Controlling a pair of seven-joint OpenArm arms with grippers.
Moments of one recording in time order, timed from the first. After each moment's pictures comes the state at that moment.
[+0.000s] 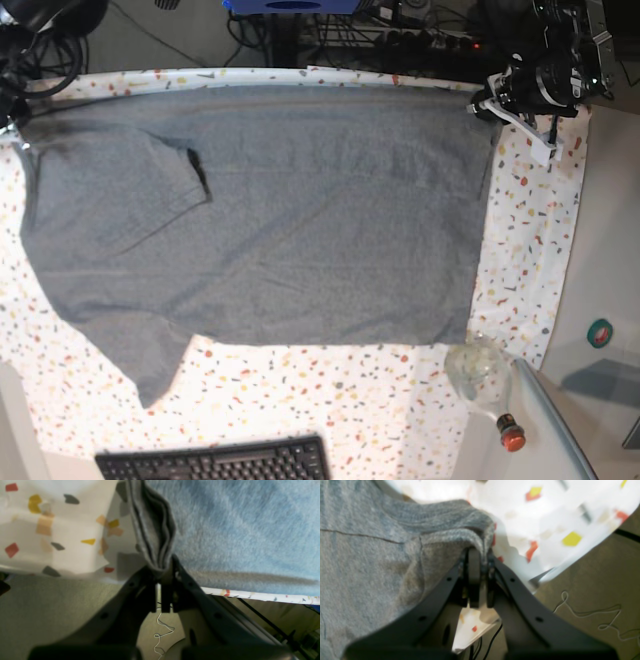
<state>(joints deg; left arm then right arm) 25.9 -14.8 -23.8 92.0 -39.8 -7.9 59.4 -7.3 5.0 56.1 75.6 17.1 7.5 -55.9</state>
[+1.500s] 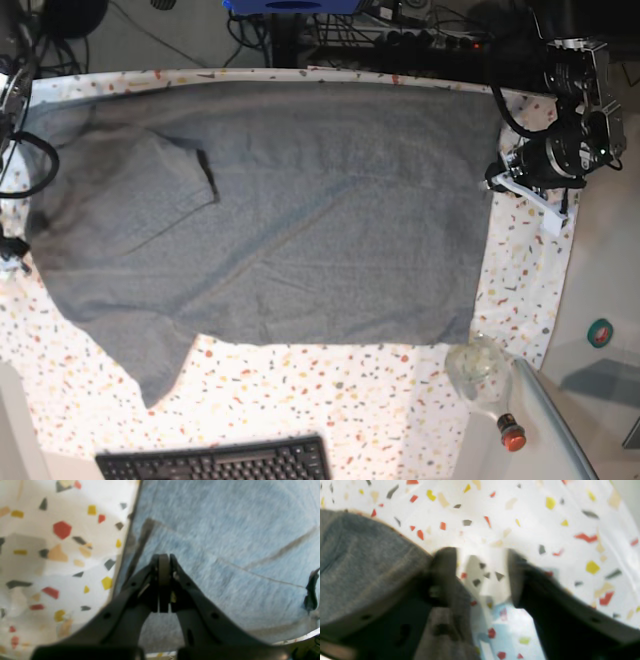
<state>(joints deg) 10.5 -18.6 -20.8 82.7 -38.9 -7.7 57.3 19.4 24.1 24.2 34.1 16.7 7.6 -21.4</state>
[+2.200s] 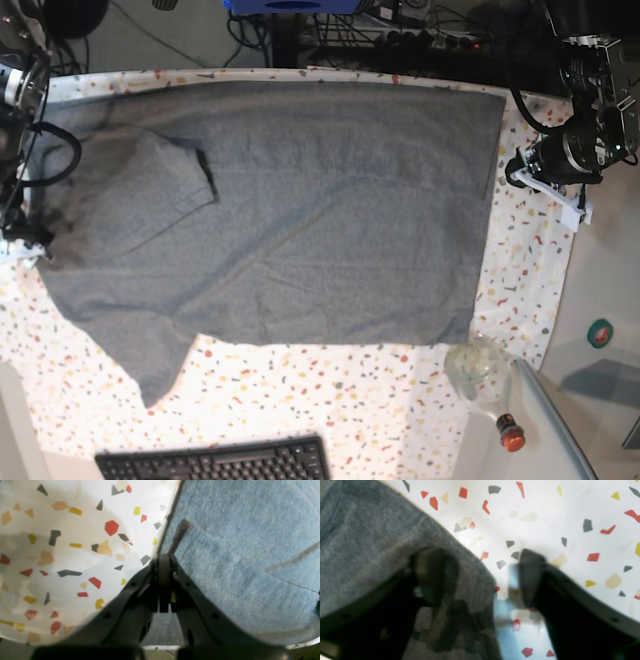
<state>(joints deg) 11.7 -20.6 -23.0 82.7 -38.9 -7.7 57.1 18.3 21.1 23.3 31.1 16.2 7.3 -19.0</state>
